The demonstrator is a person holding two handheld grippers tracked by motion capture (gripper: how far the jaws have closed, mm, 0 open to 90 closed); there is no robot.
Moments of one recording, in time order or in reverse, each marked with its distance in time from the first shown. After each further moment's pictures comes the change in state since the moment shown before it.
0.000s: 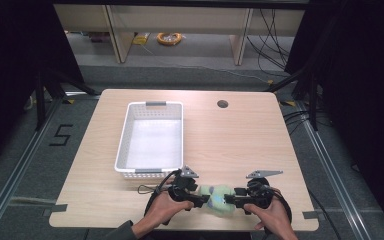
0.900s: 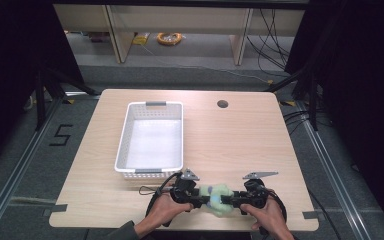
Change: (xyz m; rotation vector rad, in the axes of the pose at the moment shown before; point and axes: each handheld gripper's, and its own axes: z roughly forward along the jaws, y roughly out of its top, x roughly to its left) left arm 0.001 -0.009 0.009 -0.029 -0.060 -0.015; right arm -0.007 -0.006 0.019 -0.005 0.083 0.027
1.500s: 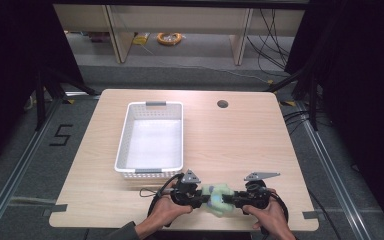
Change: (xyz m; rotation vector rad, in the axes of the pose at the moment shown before) left arm -0.008 0.000 -0.001 -0.043 0.007 0.061; right arm 0.002 -0.001 -0.005 -0.036 0.006 -0.067
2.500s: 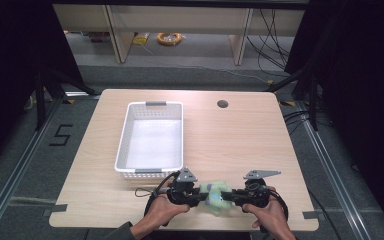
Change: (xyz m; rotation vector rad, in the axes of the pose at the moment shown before) left arm 0.000 0.005 -0.015 -0.036 -0.002 -0.001; right arm 0.013 0.010 -0.008 -0.032 0.036 -0.013
